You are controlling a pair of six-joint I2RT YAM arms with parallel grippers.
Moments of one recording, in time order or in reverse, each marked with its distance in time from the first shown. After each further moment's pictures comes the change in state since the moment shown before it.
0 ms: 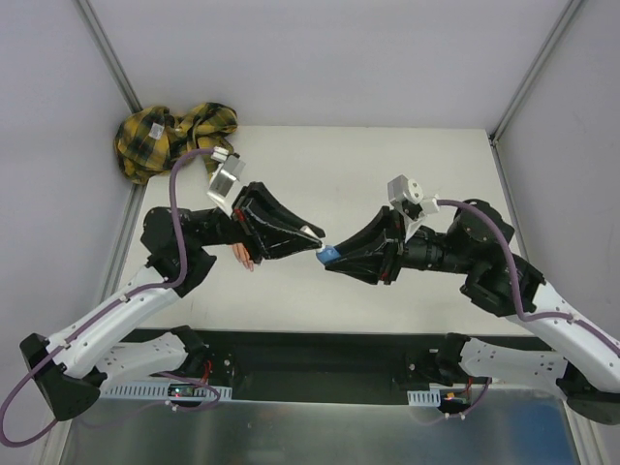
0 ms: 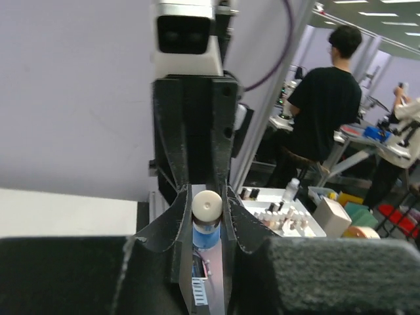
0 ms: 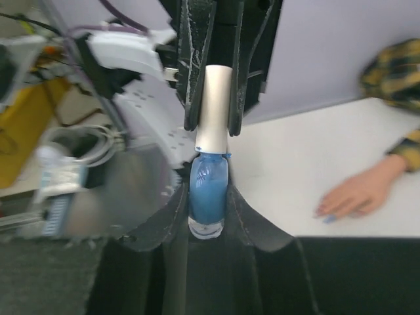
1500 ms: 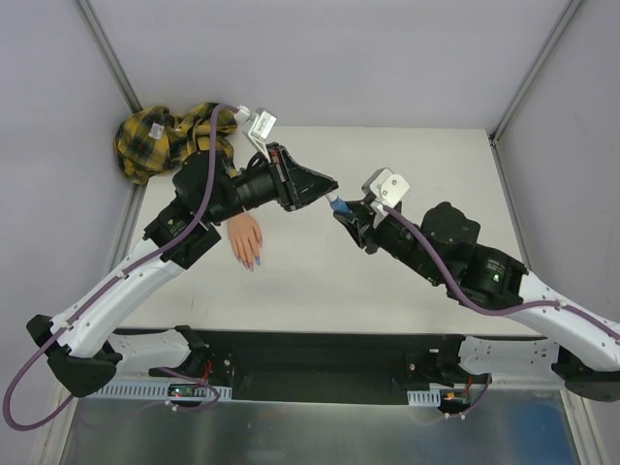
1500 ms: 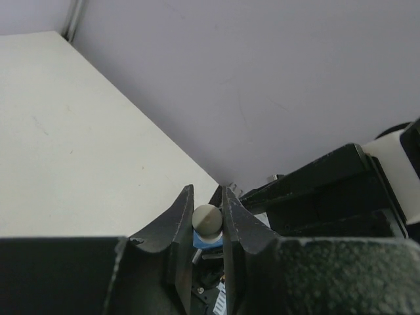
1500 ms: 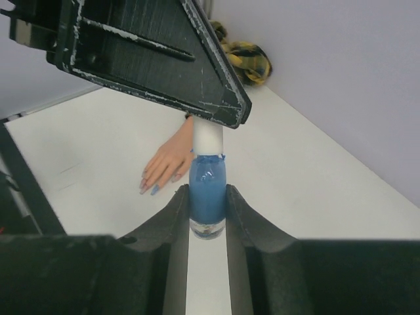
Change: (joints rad) left arm -0.008 0.183 0.384 -0.727 -0.474 0.145; right arm 0.153 0.118 0.074 -0.095 0.785 -0.360
